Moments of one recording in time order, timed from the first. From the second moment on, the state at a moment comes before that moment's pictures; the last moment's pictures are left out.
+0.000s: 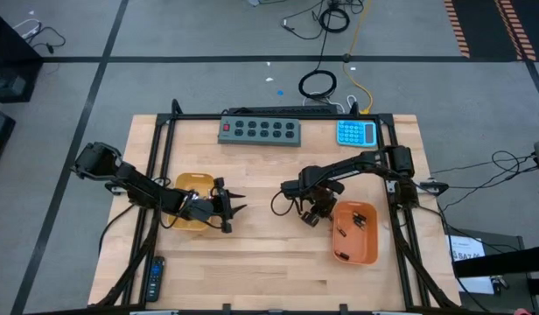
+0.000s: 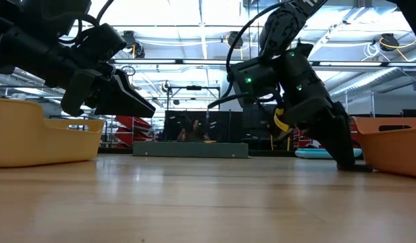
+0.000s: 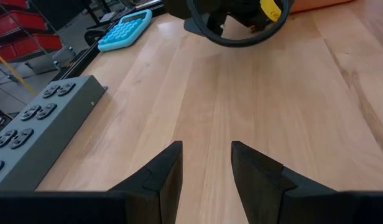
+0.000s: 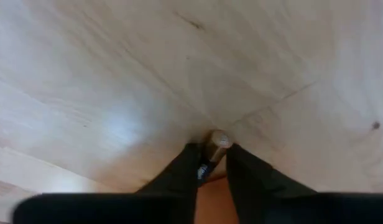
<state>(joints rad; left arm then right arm) -0.34 1.47 0.35 0.64 -0.58 0.08 -0.02 2.02 1.23 -1.10 -0.28 0.65</state>
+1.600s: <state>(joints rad) -0.39 1.27 0.38 0.55 -0.58 -0.01 0.62 1.48 0.81 -0.85 0.24 1.58</state>
